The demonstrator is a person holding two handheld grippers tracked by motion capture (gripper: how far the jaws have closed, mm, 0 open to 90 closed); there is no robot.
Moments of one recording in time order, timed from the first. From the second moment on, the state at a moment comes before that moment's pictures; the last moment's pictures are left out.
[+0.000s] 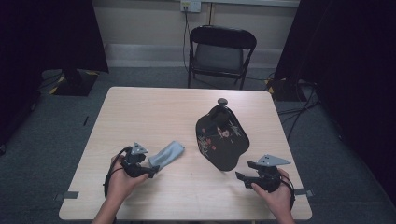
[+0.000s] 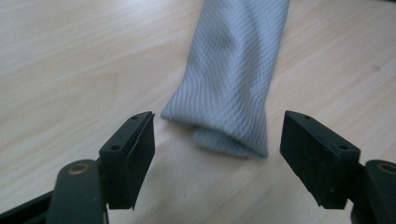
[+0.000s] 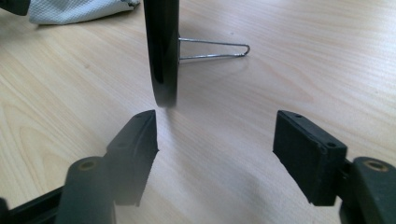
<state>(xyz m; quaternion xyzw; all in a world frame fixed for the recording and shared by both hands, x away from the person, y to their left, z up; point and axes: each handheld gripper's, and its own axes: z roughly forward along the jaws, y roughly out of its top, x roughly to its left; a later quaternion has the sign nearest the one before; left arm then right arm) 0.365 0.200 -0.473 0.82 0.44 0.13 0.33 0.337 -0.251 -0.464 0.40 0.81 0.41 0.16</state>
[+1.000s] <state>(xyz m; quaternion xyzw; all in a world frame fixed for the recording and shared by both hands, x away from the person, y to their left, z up) 0.349 0.237 -0.482 0.81 0.46 0.12 0.34 0.341 -0.273 -0.487 0.41 0.82 0.38 0.16</state>
